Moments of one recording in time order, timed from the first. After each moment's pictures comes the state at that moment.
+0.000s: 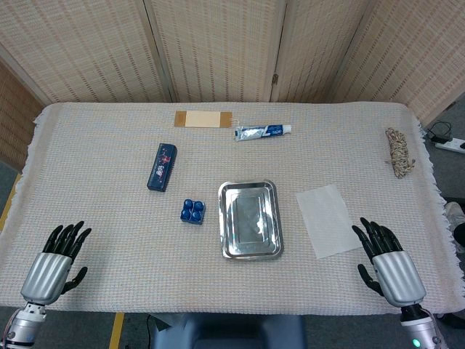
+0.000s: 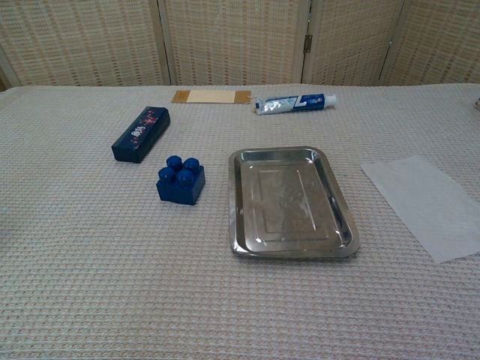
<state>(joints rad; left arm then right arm) -0.14 -1.23 0.04 -1.52 1.65 1.48 0.16 0.06 -1.13 -0.04 -1.80 -1.66 1.46 -0.27</state>
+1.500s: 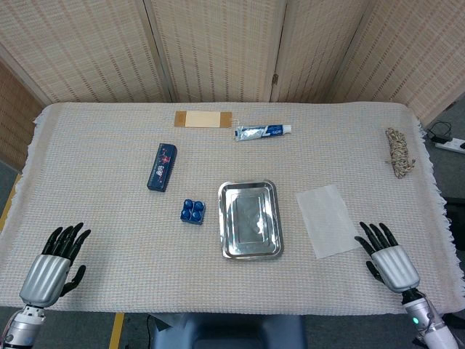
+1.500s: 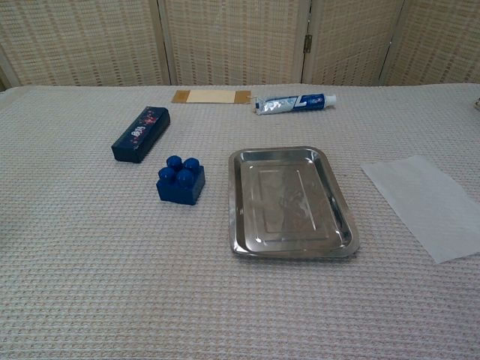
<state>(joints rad) -0.13 -1.22 0.05 -1.54 1.66 1.49 0.13 0.15 -1.50 -0.06 -0.89 -1.71 1.41 0.09</state>
